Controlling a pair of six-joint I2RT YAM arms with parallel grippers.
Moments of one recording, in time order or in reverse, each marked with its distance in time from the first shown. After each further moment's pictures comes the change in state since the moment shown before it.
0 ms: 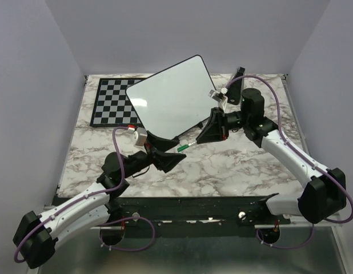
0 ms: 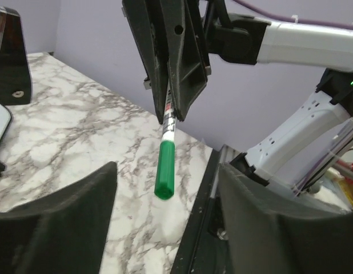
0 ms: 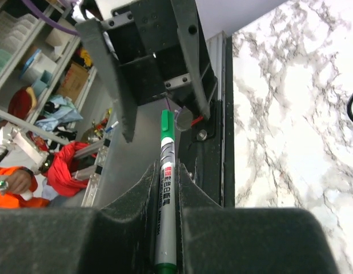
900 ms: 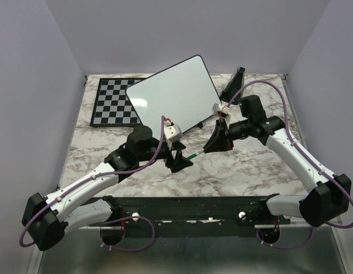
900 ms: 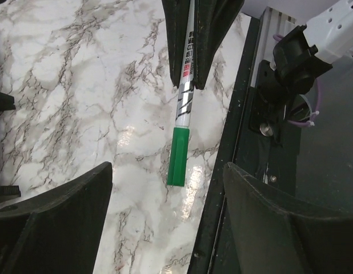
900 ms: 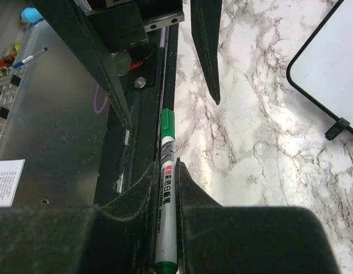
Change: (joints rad) left arm -0.001 0.190 0.351 -0.737 0.180 0.450; right arm -0.020 -0.035 0.109 -0.802 0.145 -0.968
